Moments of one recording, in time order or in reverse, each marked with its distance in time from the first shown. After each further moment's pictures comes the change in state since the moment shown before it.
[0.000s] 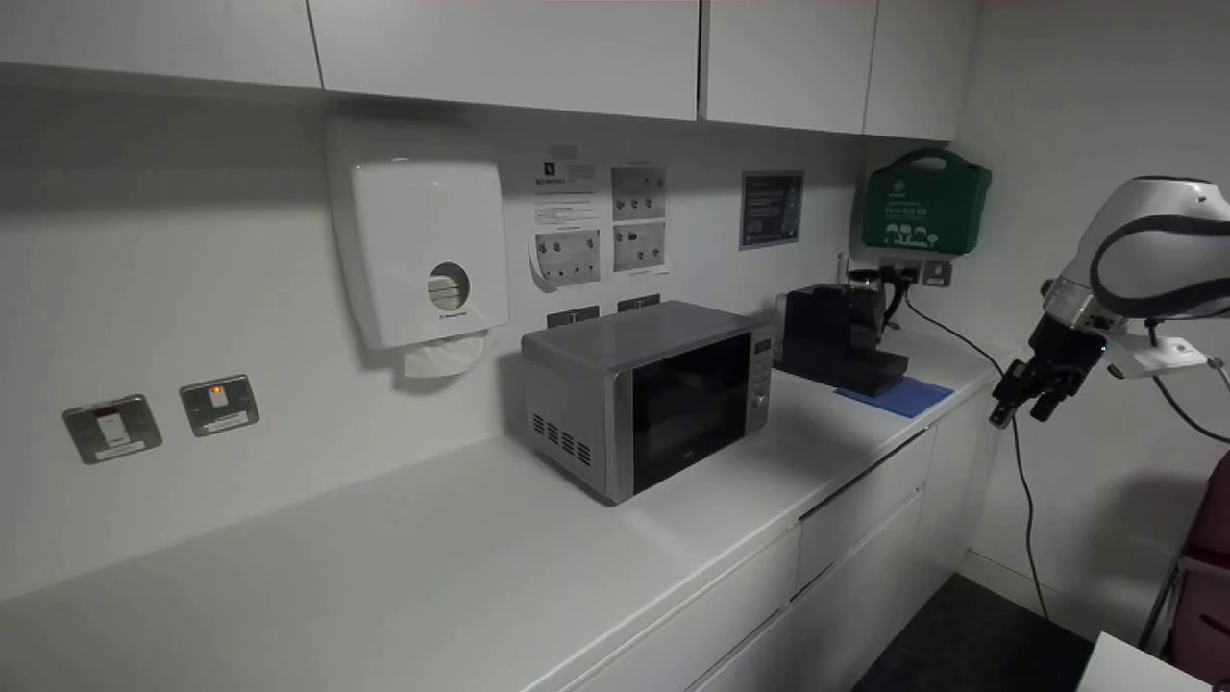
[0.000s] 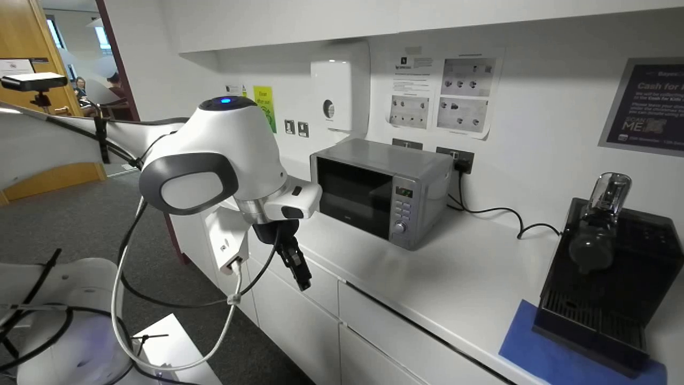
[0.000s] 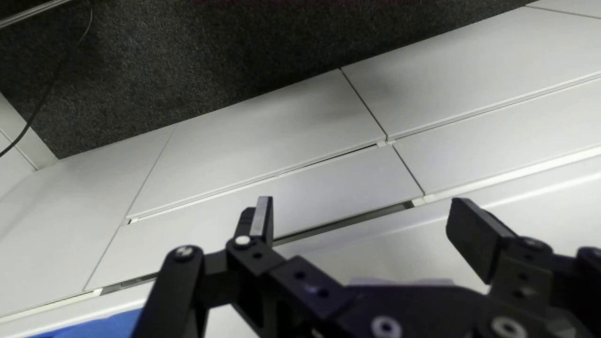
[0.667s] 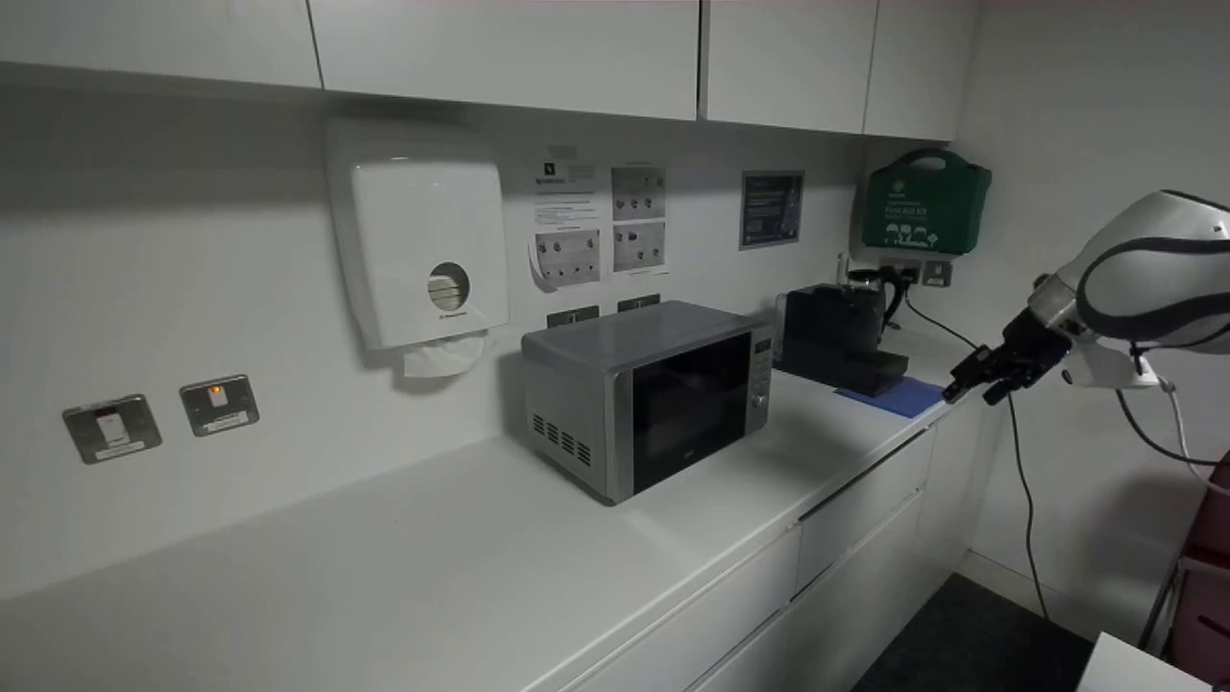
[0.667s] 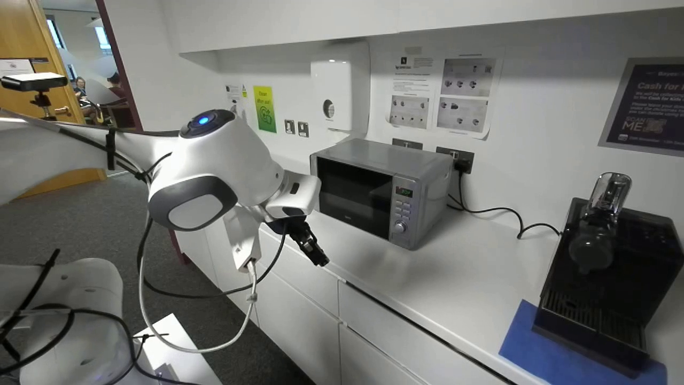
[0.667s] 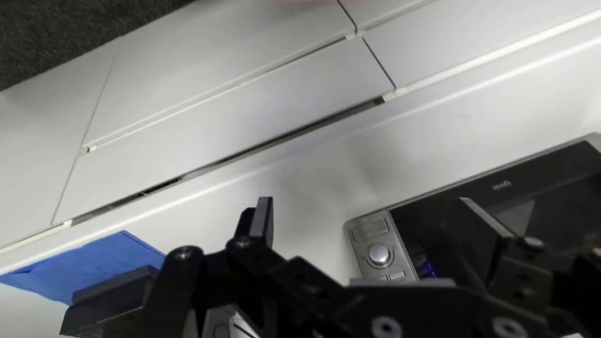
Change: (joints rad) arm 0.028 -0.005 0.013 -0.098 0.154 0.364 0.023
